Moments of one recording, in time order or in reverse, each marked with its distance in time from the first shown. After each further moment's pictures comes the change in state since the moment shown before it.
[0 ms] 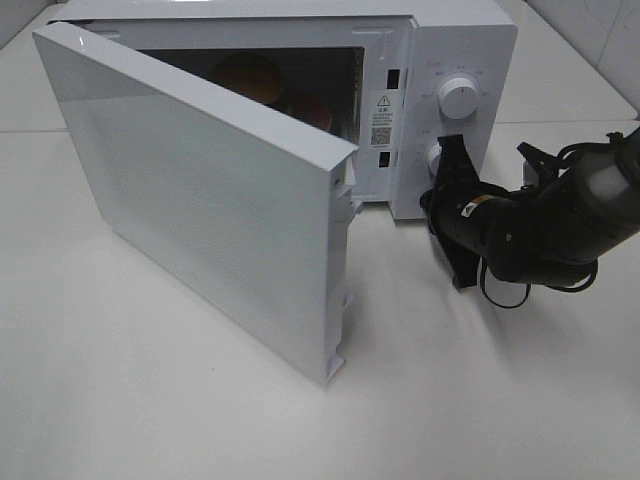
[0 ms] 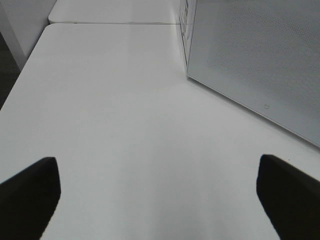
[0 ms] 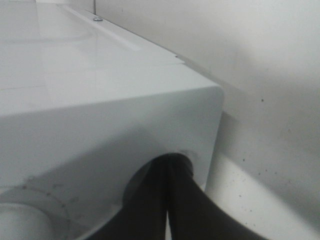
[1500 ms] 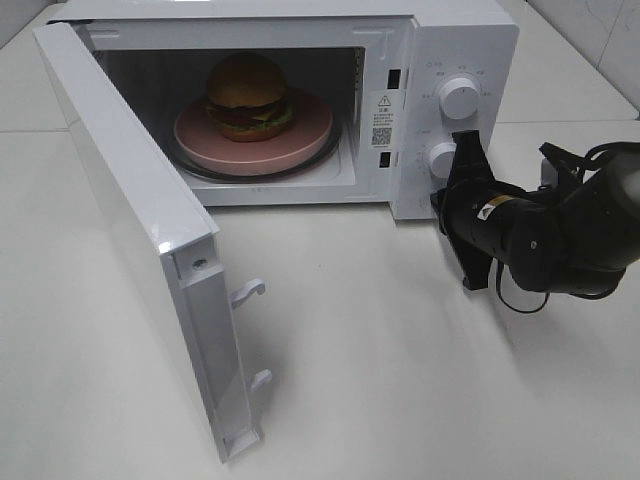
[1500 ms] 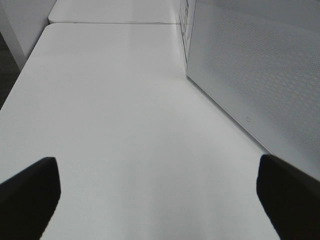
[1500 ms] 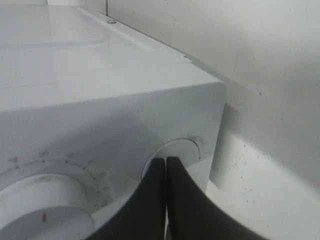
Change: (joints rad) left arm 0.000 0.000 0.000 0.000 0.000 0.000; right arm 0.001 -0.077 0.099 -0.044 -0.031 0.050
